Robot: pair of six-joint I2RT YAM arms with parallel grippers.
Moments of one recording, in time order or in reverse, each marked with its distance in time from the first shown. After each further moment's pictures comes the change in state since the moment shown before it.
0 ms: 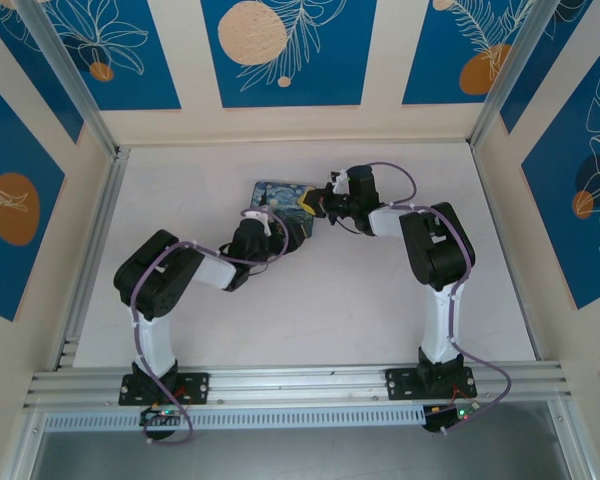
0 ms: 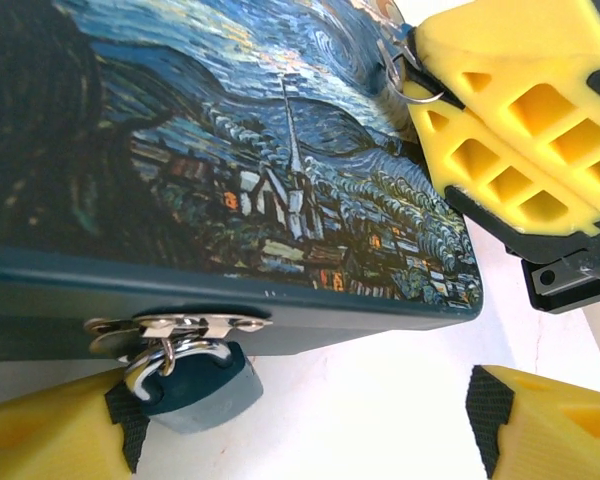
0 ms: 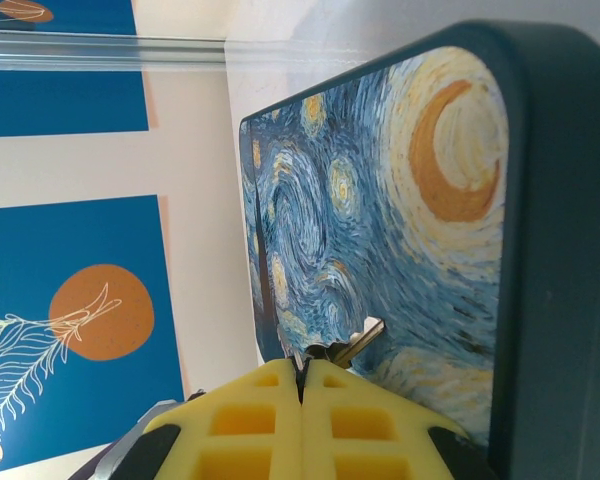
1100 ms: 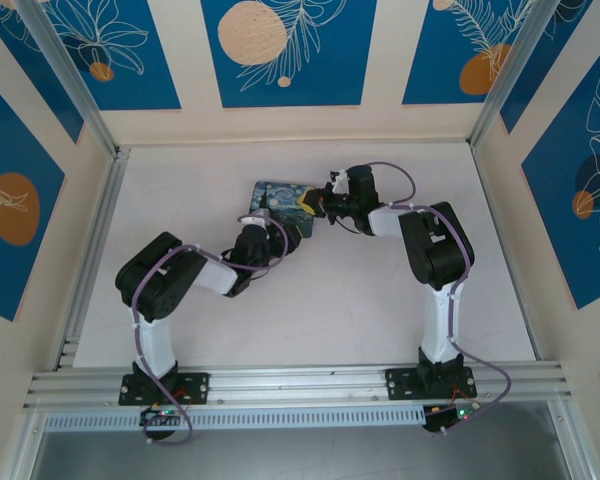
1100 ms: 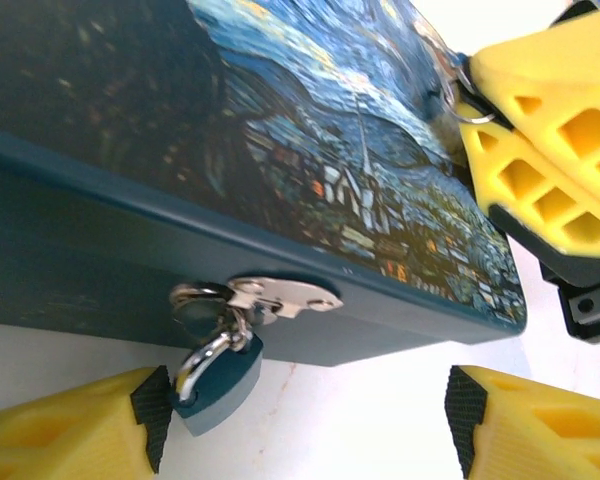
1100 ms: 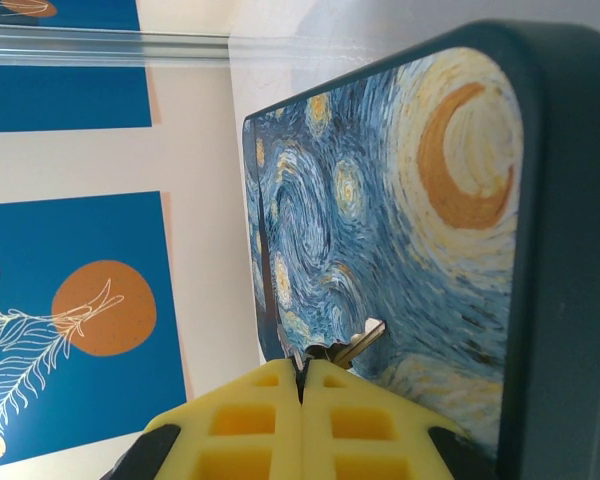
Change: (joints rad) left arm -0.035 -0.003 -0.035 0.031 -0.167 -0.050; right arm 0.000 0.009 0.005 0.011 -0.011 0.000
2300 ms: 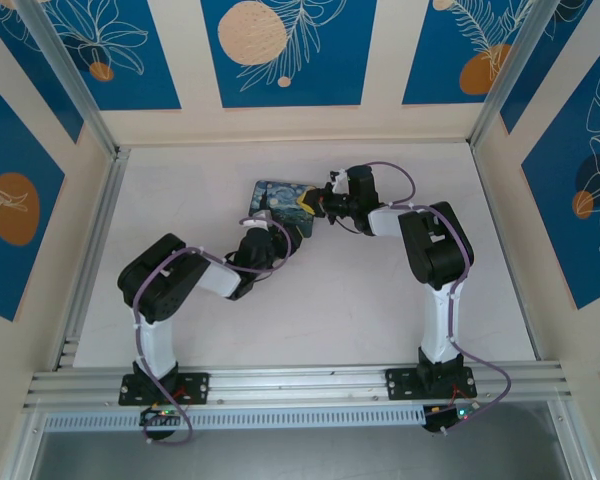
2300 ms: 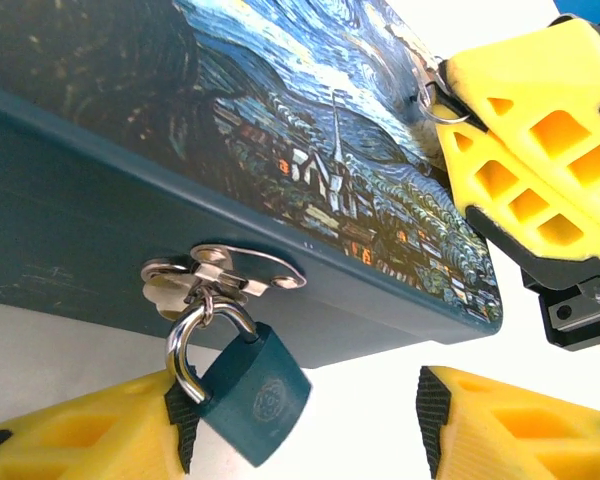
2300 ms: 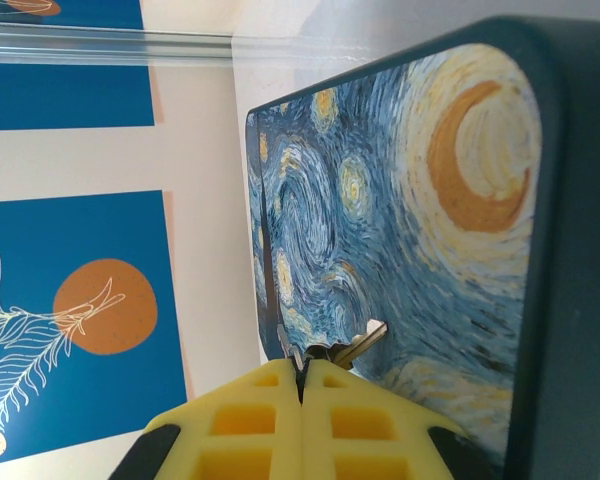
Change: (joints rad) left arm -0.039 0.000 -0.002 0.024 -0.062 -0.030; right arm 0.000 0.005 0.000 0.011 -0.003 0.000
